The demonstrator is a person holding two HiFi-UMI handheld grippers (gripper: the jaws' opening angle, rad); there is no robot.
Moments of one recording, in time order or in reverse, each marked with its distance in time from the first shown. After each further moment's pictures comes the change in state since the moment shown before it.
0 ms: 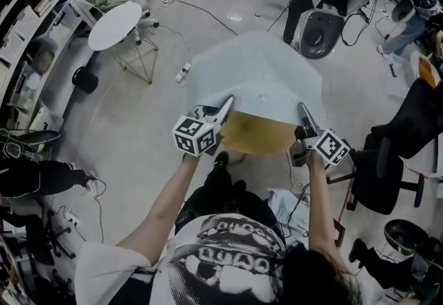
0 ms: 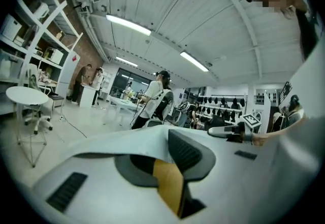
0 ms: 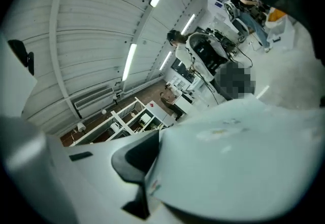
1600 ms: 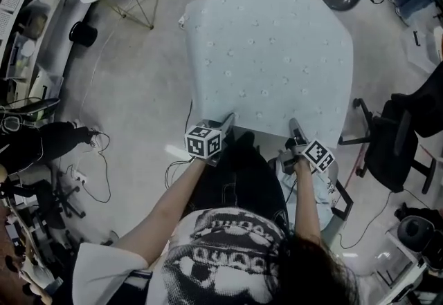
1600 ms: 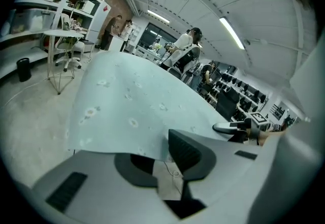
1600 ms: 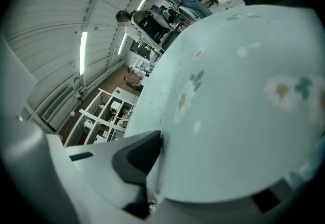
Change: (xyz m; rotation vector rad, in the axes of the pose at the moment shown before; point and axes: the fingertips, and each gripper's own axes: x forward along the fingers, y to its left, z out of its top) left arm -0.096 -0.017 -0.278 -0.334 0.464 0.179; right arm -0.110 -0.133 -0.226 0.346 0.231 -0.338
